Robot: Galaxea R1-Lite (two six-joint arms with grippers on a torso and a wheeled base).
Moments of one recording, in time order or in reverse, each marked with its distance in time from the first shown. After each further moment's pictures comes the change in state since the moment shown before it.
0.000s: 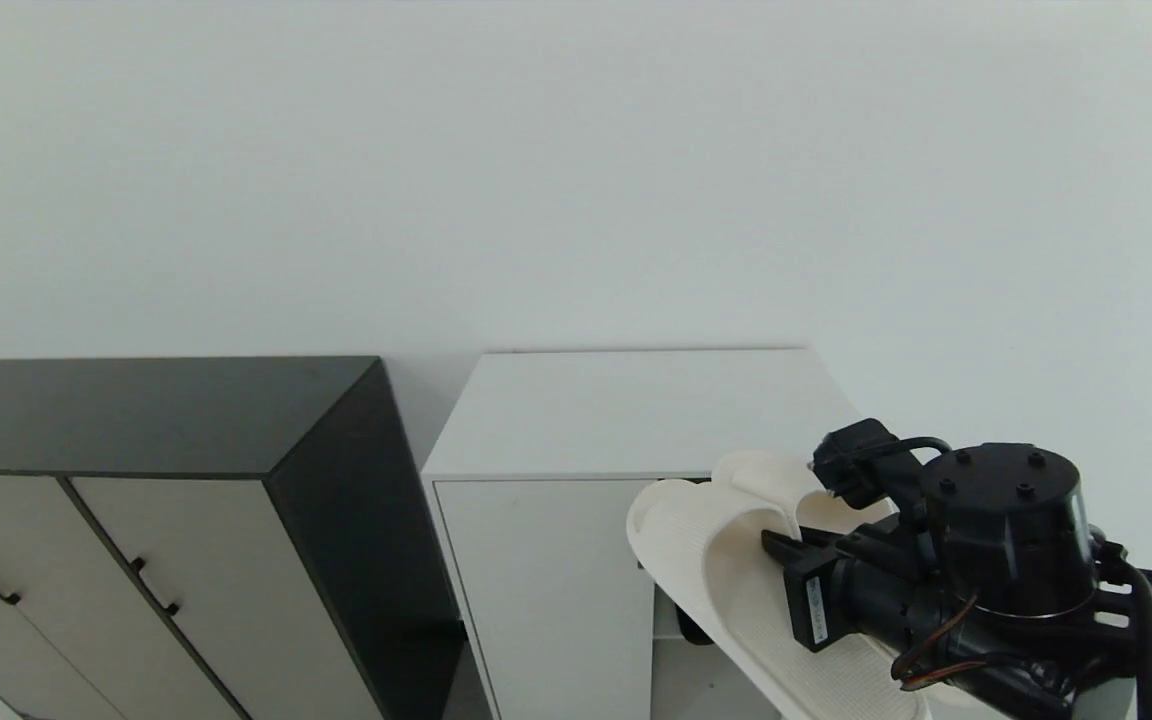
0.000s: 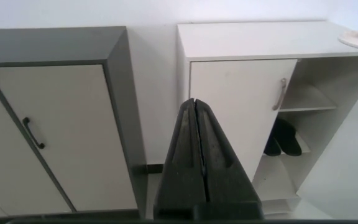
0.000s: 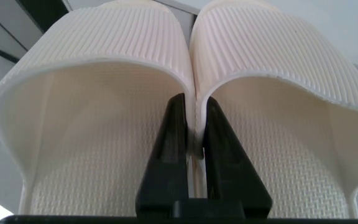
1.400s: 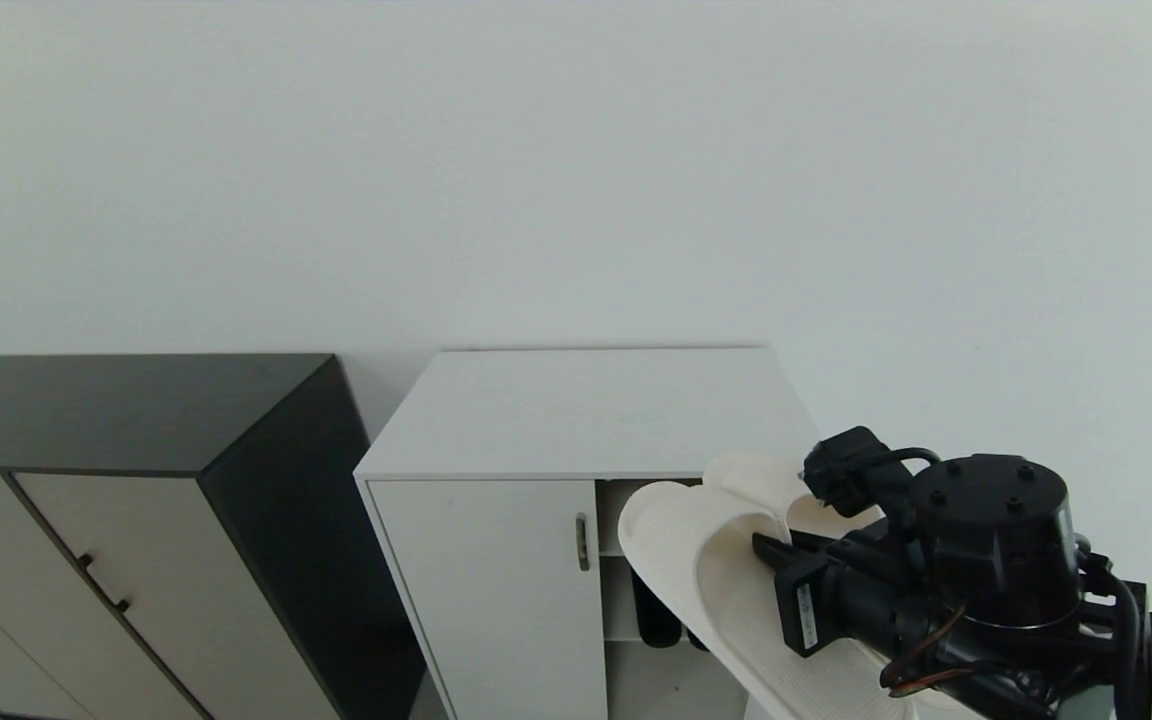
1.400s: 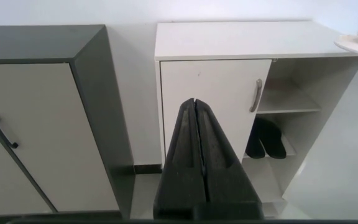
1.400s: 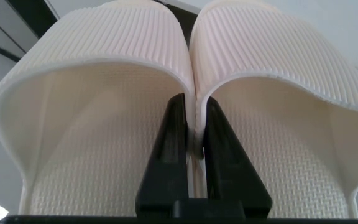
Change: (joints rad) left arm 0.000 0.000 0.000 -0.001 0.003 -0.005; right arm 0.013 0.028 0.026 -0.074 0.008 -0.014
